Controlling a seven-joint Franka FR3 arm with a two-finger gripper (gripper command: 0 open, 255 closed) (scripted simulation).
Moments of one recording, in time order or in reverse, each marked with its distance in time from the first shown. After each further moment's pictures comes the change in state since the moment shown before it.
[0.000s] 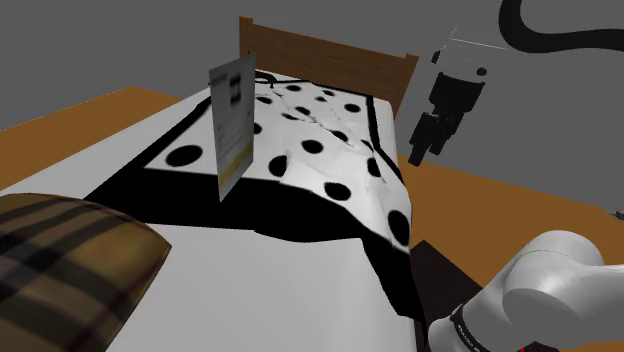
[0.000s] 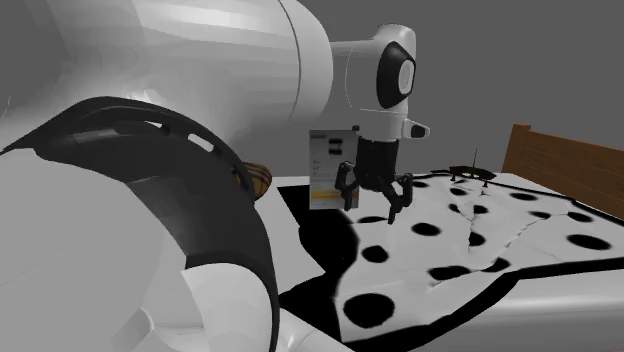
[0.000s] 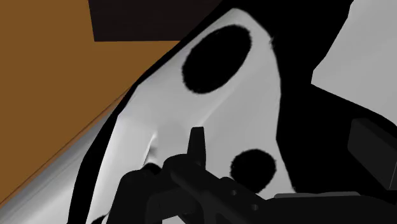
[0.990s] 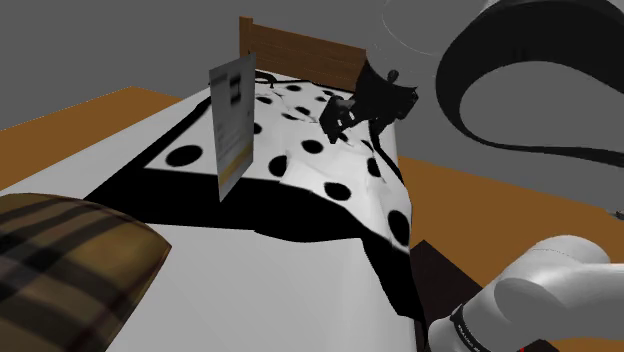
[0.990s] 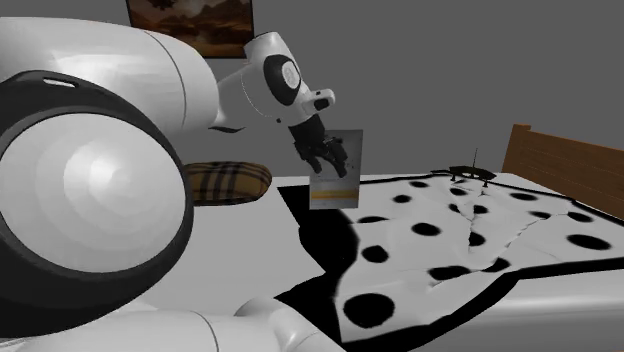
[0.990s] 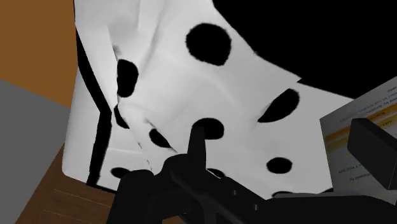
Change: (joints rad) arm -0.152 0.010 0.542 0.096 -0.055 0.365 0.627
